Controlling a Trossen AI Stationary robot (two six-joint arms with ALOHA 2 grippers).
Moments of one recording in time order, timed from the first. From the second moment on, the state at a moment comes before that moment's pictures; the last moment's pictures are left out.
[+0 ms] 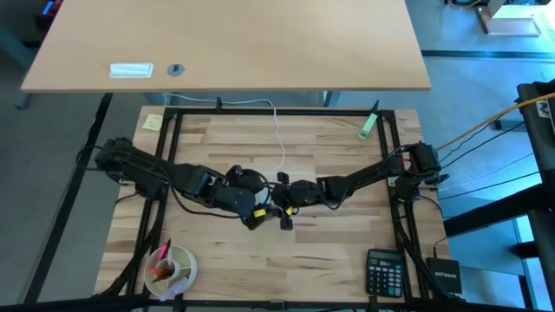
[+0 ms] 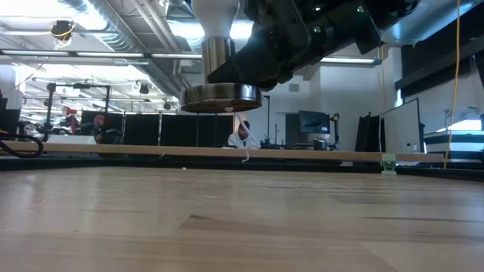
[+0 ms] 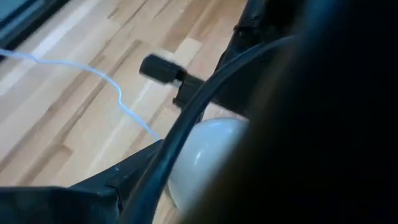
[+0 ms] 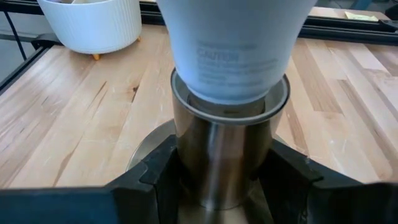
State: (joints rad) left arm -0.34 1.61 1.55 -0.87 -0.48 -0.70; right arm 0.18 1.81 1.00 0.39 0.10 0.00
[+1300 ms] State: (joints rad) left arm -0.34 1.62 1.55 -0.73 -0.01 -0.01; right arm 0.22 1.80 1.06 0.39 -0.50 0.02
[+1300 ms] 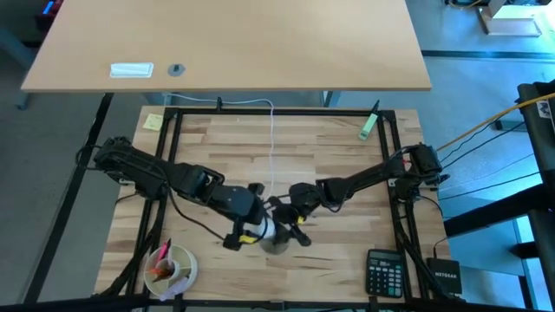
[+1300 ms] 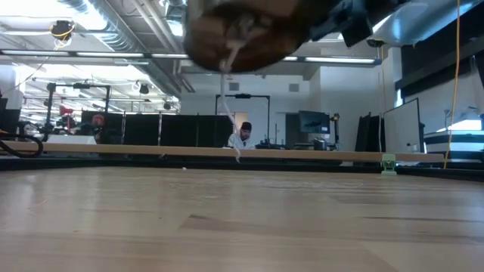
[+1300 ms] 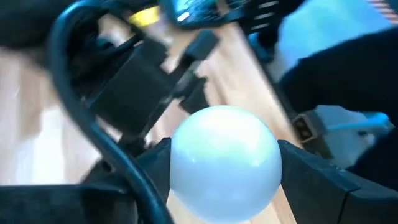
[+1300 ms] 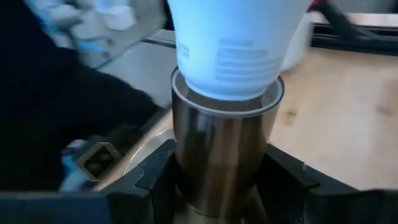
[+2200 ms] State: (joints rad) left arm -0.33 1.62 1.59 -0.80 -0.08 0.17; right arm 0.23 1.79 1.07 0.35 -0.44 0.04
